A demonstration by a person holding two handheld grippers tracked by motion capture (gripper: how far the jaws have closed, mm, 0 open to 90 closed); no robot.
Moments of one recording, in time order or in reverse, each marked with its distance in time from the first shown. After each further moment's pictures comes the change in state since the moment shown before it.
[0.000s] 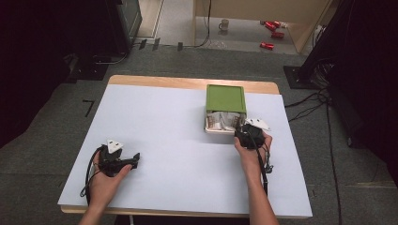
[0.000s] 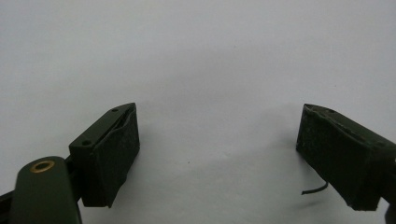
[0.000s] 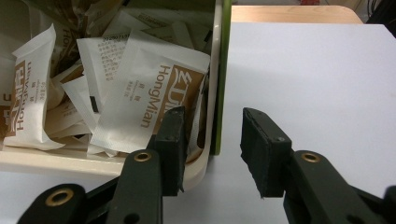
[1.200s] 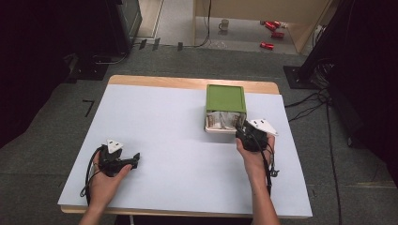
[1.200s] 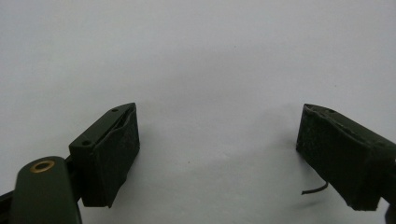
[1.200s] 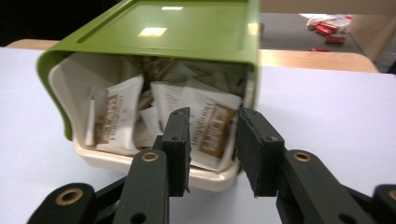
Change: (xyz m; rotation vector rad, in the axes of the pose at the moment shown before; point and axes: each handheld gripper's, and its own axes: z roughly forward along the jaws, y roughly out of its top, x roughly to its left) left arm 0.000 0.000 0.000 0.000 0.001 0.001; right arm 0.002 0.012 -0.039 -0.122 0.116 -0.031
